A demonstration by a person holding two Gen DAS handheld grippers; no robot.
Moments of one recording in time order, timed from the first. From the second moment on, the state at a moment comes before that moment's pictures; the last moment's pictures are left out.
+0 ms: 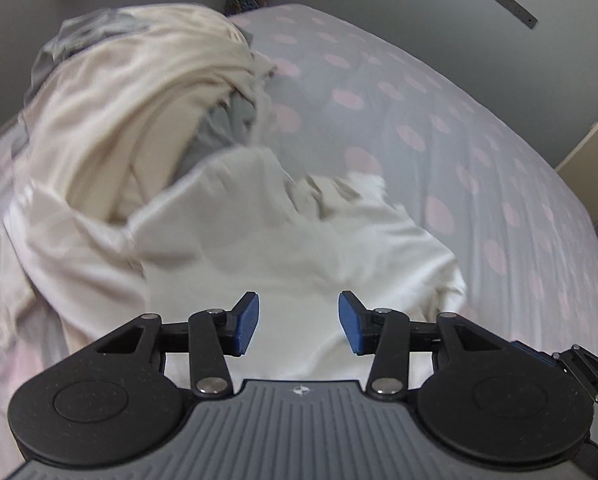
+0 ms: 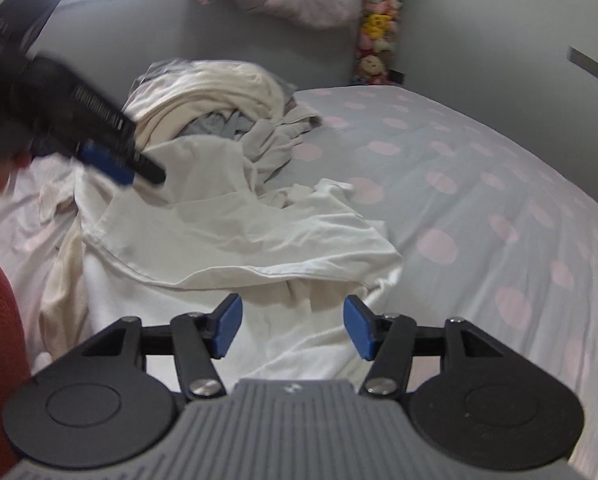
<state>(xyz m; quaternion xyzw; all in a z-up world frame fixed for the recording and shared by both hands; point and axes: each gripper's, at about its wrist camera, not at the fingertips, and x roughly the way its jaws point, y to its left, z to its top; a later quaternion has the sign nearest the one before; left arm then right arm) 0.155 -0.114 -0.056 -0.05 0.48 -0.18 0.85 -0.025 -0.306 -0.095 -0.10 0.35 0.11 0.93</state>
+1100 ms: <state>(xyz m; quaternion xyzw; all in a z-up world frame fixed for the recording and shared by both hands) 0.233 -0.080 -0.102 0.07 0.49 -0.14 0.86 0.067 -0.361 -0.112 -0.23 0.33 0.03 0.91</state>
